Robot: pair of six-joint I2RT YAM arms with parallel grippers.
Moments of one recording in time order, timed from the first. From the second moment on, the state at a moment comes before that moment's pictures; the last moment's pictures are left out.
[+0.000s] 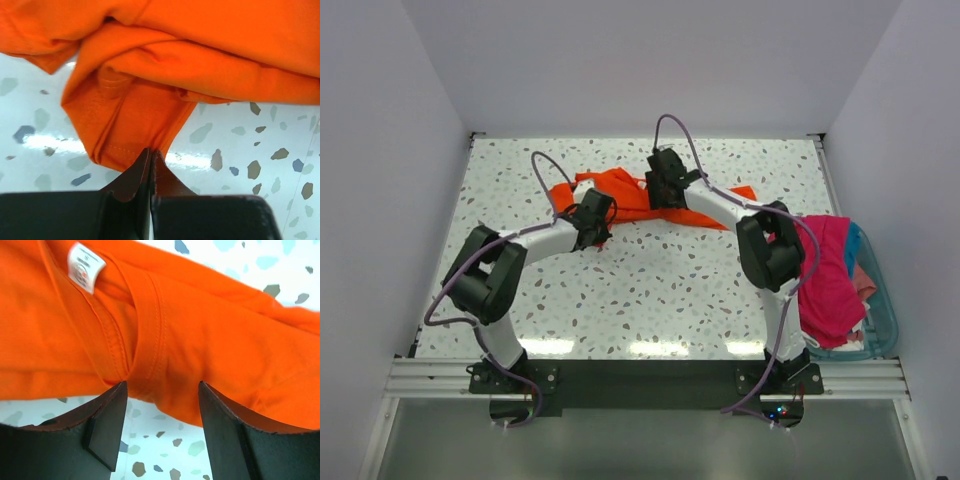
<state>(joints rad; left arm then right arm) -0.52 1.80 1.04 -0.17 -0.33 -0.70 0.55 2.13 1.66 -0.45 0.31 0.30</state>
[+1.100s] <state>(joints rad) -0.19 1.34 0.96 -0.39 -0.32 -0.60 0.59 2.02 1.93 -0.66 0.54 0.23</state>
